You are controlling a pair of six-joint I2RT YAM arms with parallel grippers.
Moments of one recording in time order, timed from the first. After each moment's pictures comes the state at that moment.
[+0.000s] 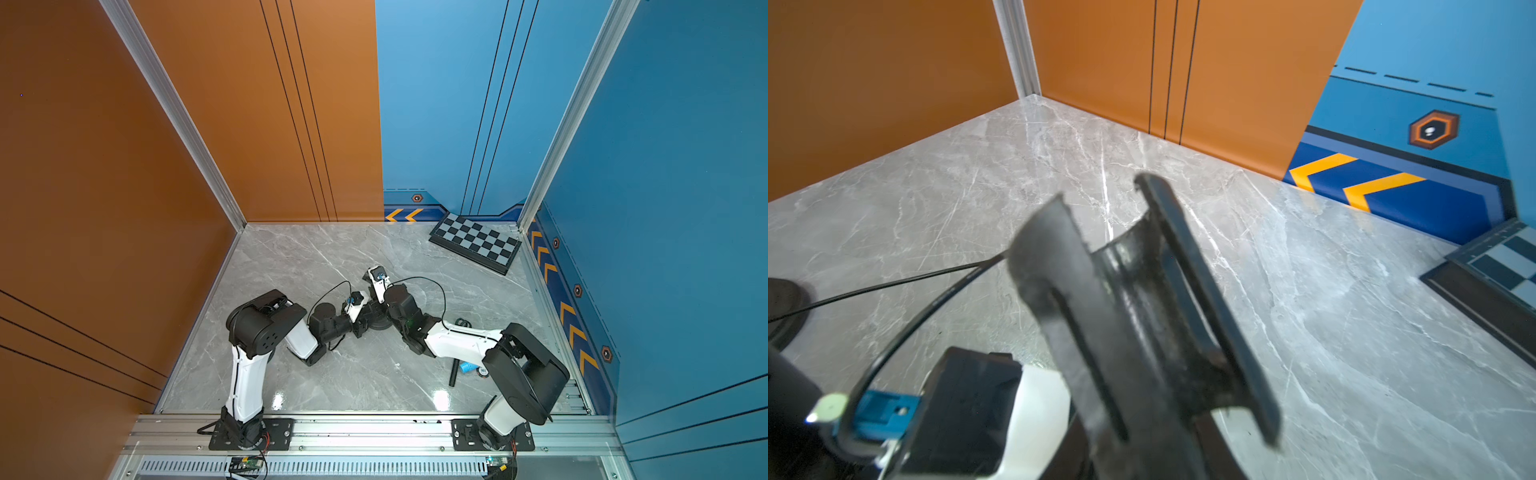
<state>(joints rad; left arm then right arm) -0.59 2.11 0.57 1.34 0.34 0.03 0.77 1.56 0.77 0.43 0.17 0.04</state>
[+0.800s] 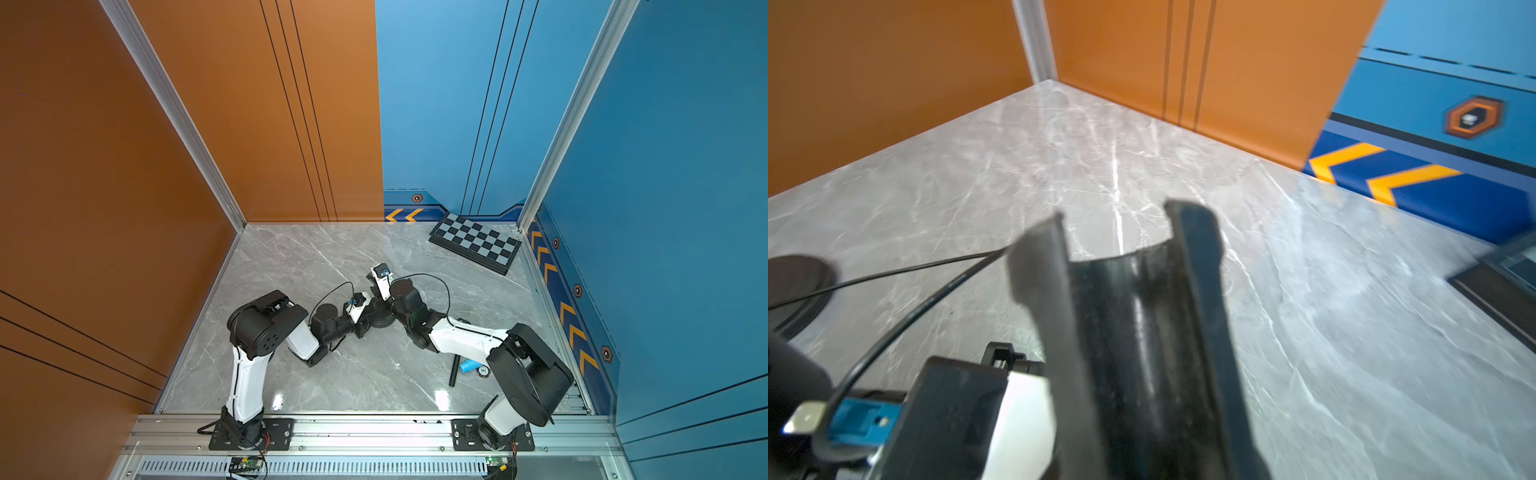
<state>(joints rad) -0.61 2.11 0.57 1.34 0.30 0.06 0.82 1.54 0.76 0.40 0.29 0.10</state>
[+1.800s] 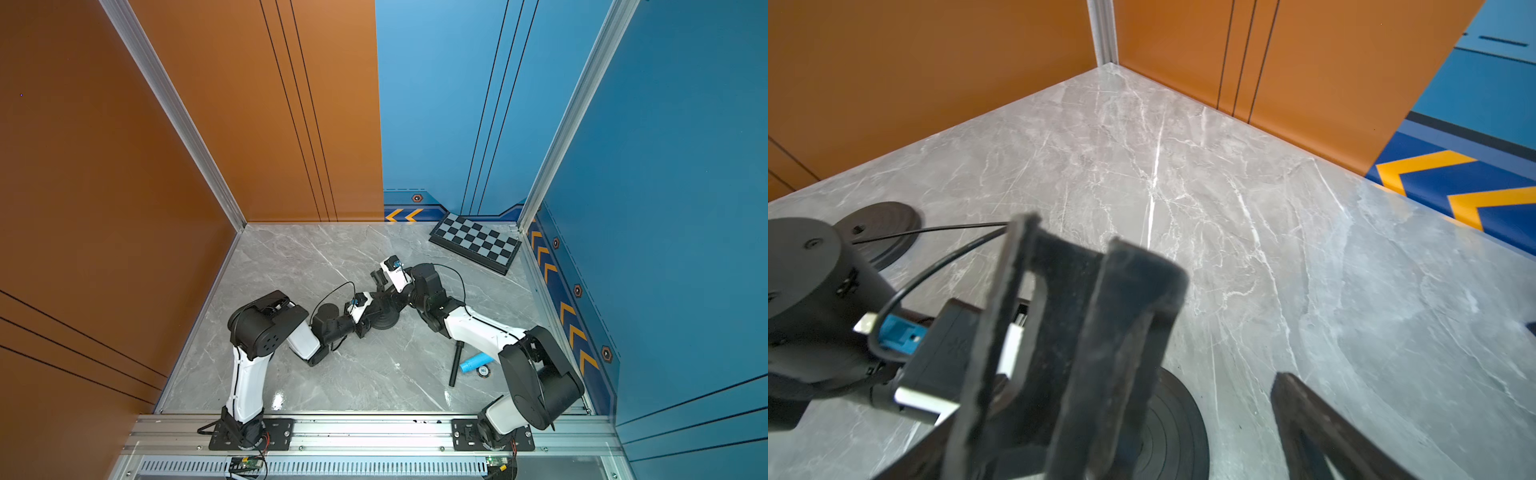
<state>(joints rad) -0.62 2.11 0.58 1.32 0.30 0.06 0.54 1.50 0.82 0.25 -0.35 -0.11</state>
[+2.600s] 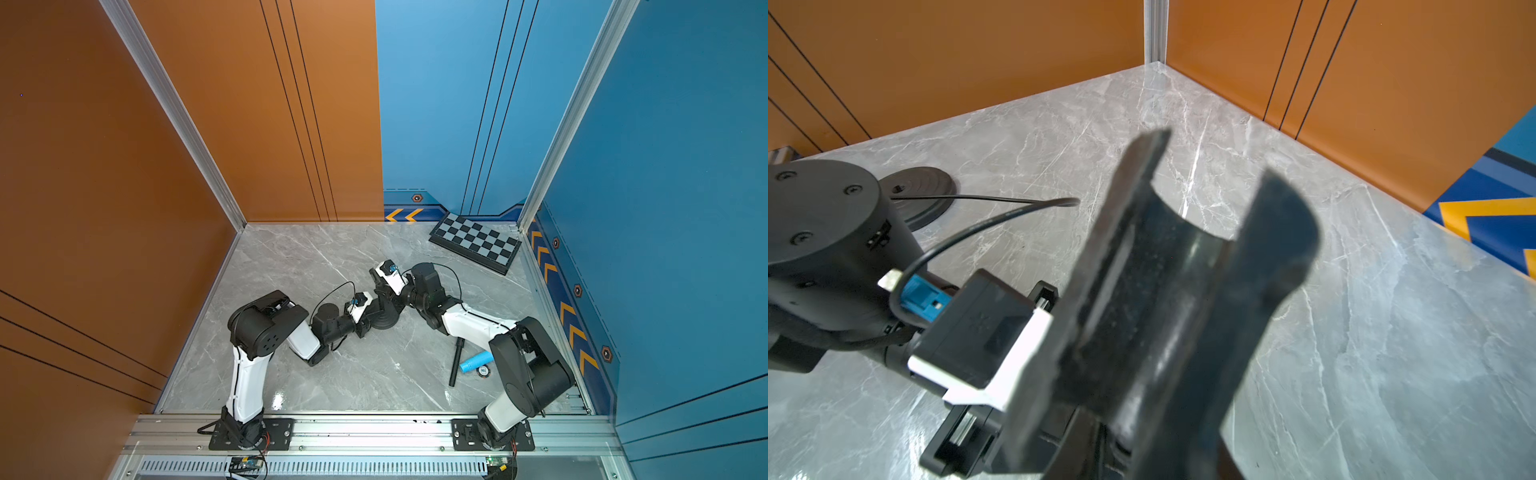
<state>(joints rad) -0.62 2.11 0.58 1.32 0.30 0.06 0.57 1.56 0.78 0.38 -0.35 -0.16</state>
